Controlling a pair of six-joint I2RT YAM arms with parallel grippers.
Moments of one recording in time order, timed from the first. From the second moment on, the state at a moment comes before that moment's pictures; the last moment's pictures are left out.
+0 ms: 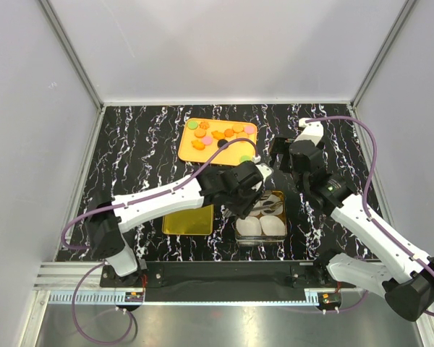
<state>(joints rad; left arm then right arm) -1.13 1.66 1.48 -0.84 -0.06 -0.34 0.62 1.04 1.00 -0.38 0.54 0.42</state>
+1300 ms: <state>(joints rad) -0.58 1.92 1.80 -0.87 -0.20 -0.27 0.62 1.05 1.00 -0.38 0.46 0.42</state>
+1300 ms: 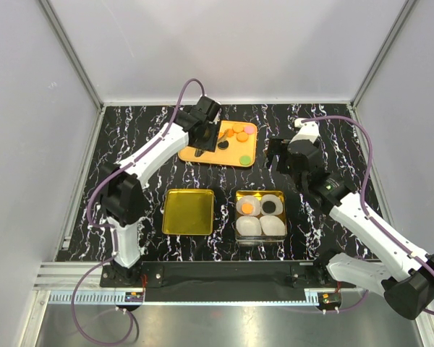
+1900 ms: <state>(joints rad) -0.58 2.00 1.81 -0.86 -0.14 -0.26 0.62 1.05 0.99 -0.38 0.46 0.42</state>
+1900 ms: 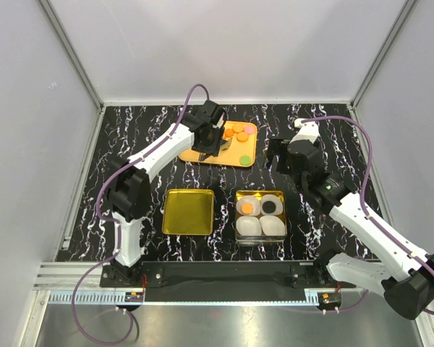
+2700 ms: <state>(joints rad) -0.58 1.98 1.74 -0.84 -0.12 -0.27 0.62 1.05 0.99 -0.36 0.46 0.42</state>
